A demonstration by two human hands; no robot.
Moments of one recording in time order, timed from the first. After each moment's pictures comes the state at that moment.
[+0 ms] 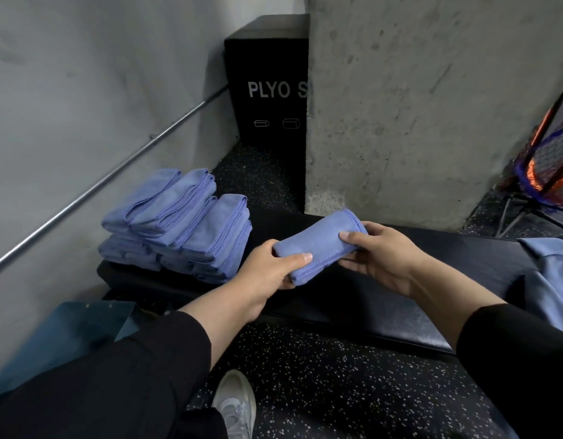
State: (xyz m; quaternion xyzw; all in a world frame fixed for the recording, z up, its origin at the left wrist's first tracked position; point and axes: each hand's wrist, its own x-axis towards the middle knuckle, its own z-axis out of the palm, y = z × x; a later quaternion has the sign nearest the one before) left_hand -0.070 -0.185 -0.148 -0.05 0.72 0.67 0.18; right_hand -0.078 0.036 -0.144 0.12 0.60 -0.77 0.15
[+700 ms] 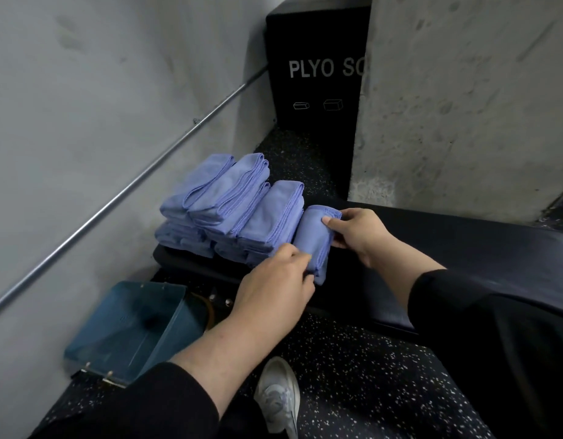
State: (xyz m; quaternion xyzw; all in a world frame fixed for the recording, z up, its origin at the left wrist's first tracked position) left_hand -0.038 -0.265 -0.144 0.14 0.98 0.14 -0.01; right_hand -0.164 -0.091 -0.202 0.15 0.69 -0.70 0.10
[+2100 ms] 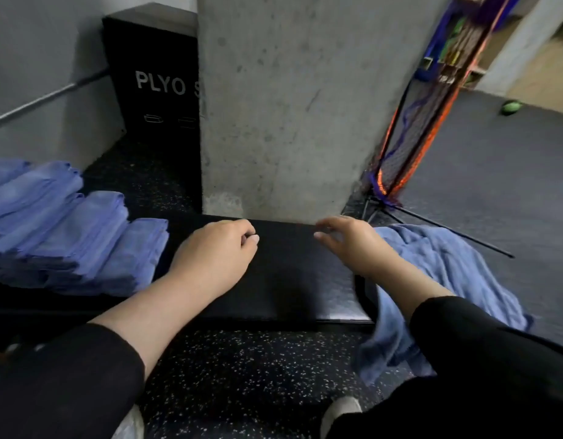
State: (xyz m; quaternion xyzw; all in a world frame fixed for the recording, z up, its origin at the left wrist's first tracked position) left_hand -0.040 -0.103 -0.089 0.21 0.94 0.28 -0.02; right_hand -0.005 0.161 -0.096 0.05 0.98 -0.17 -0.06
